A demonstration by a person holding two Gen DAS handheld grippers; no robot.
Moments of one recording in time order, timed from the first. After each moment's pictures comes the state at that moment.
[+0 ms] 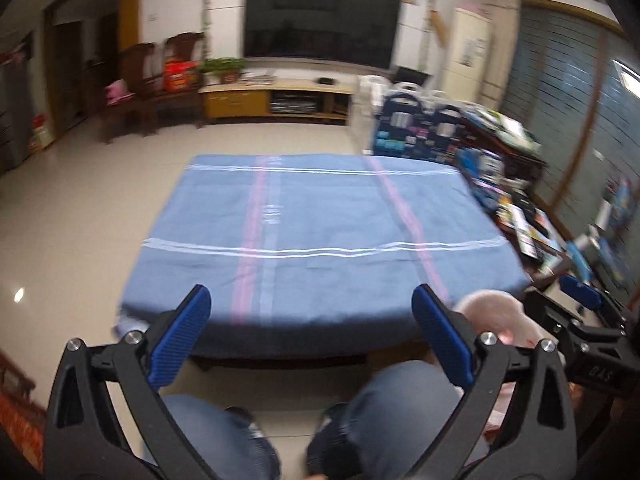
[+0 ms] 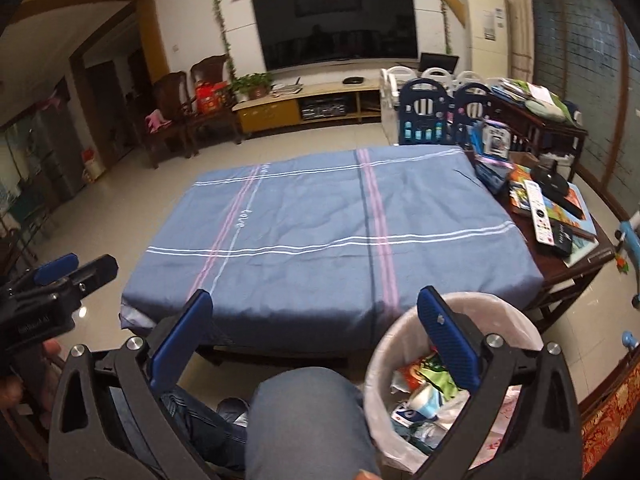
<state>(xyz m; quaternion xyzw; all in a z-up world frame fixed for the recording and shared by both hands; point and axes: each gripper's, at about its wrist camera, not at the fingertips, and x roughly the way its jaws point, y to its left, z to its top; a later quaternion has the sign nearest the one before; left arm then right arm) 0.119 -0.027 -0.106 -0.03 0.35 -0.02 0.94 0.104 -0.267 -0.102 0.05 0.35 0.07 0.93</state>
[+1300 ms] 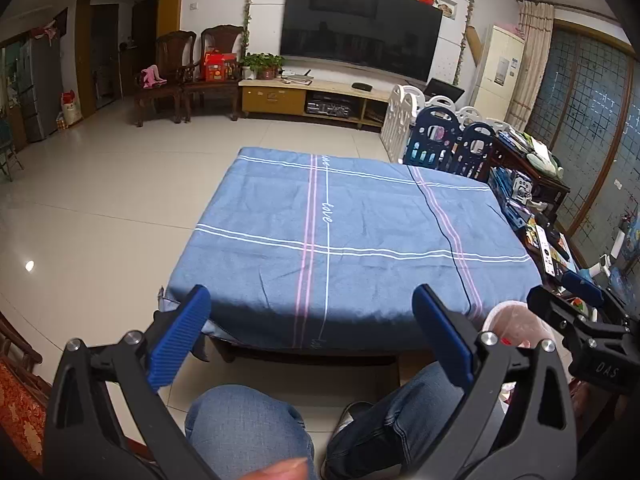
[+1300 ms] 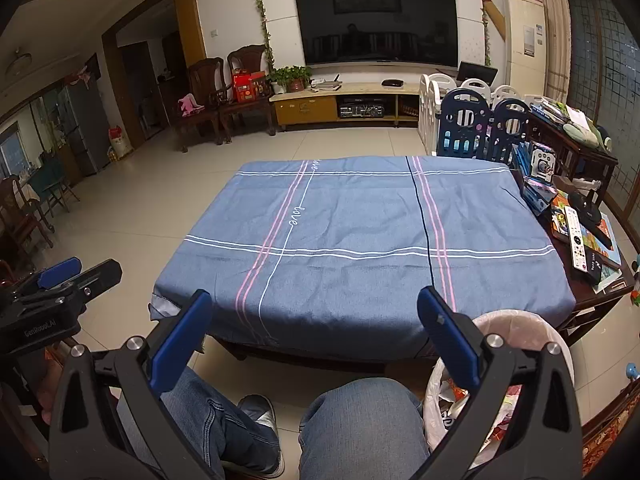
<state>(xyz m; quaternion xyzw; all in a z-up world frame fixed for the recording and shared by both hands) 0.102 0.047 -0.104 -0.06 0.35 0.01 0.94 0.114 -0.195 -0.092 0.02 0.35 0.12 0.93</state>
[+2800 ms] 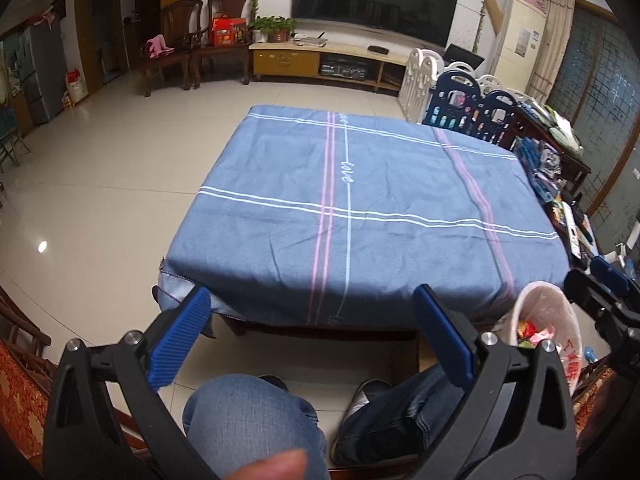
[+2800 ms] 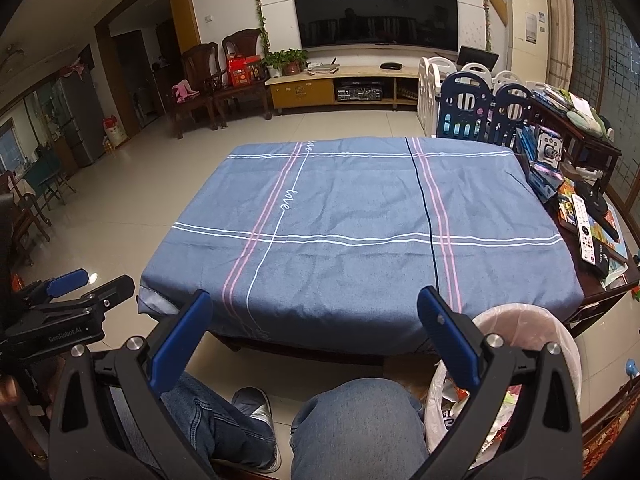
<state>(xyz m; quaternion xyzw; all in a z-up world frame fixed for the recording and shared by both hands) 0.142 0.048 -0.157 -0.05 0.41 0.04 0.91 0.140 -0.193 -0.118 0.02 0.38 0.12 0.92</state>
